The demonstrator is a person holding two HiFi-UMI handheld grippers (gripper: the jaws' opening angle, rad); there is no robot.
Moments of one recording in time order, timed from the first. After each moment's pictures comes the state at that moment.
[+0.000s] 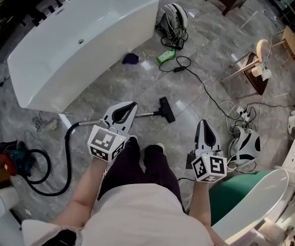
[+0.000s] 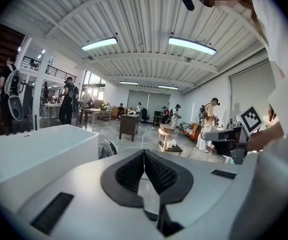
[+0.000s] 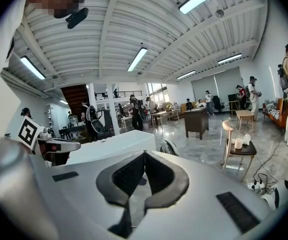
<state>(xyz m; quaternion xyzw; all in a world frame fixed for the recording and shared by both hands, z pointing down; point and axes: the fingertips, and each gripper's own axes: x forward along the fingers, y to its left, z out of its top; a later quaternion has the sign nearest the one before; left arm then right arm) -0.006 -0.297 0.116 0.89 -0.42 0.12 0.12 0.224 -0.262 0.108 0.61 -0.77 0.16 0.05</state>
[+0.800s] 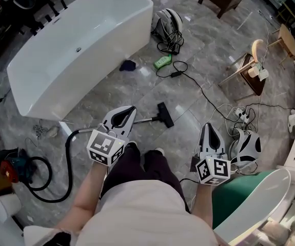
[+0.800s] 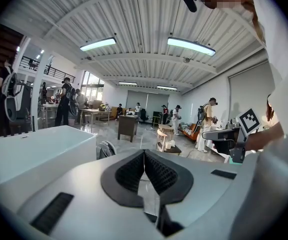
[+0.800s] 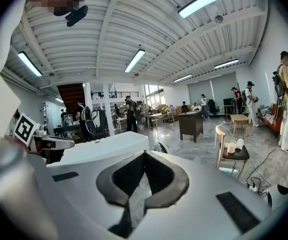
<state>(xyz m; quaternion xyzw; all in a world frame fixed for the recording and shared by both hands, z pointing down) 0.012 -0.303 0.105 0.90 -0.41 0.12 0.12 0.263 -0.263 0.098 0.64 -0.75 0.15 0.06</state>
